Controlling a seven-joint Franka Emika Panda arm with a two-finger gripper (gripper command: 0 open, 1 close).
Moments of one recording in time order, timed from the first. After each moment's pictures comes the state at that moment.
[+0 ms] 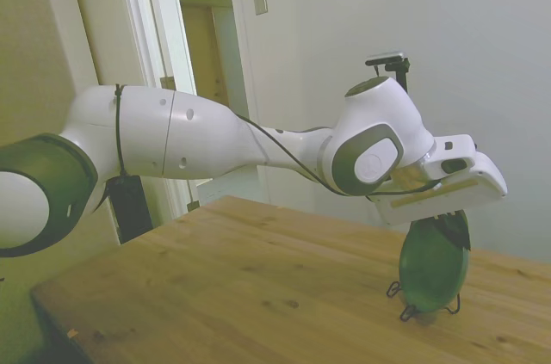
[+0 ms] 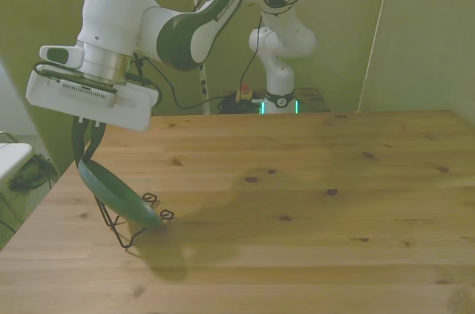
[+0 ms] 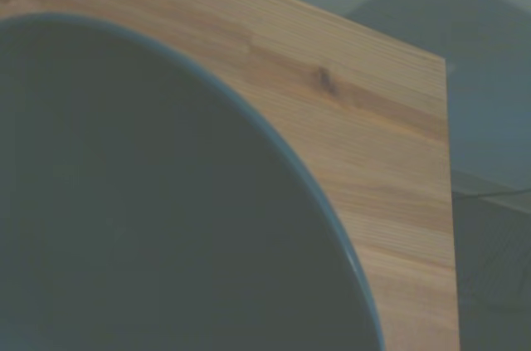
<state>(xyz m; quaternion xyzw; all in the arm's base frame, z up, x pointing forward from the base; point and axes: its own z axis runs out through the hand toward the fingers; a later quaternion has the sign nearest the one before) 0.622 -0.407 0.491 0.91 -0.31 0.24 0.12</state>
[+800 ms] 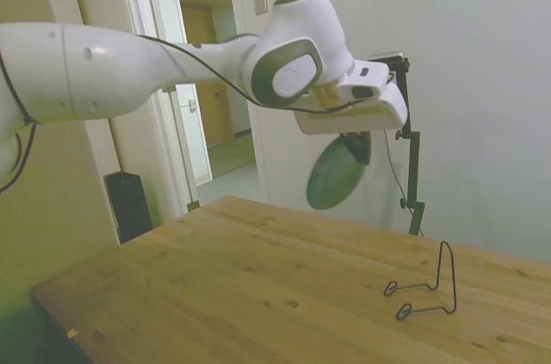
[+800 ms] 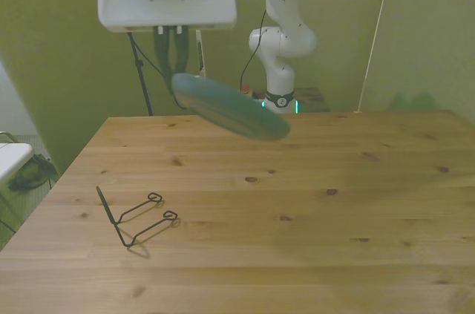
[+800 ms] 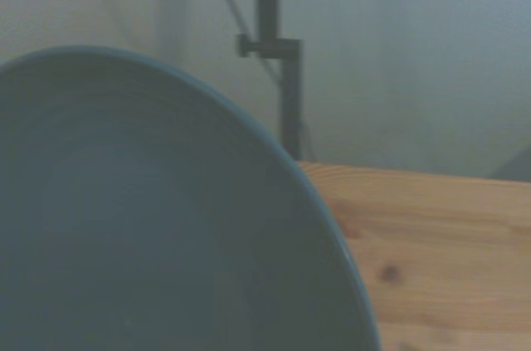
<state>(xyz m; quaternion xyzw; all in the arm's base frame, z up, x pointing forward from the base) 0.600 -0.259 0.629 0.90 -0.35 0.24 -0.11</state>
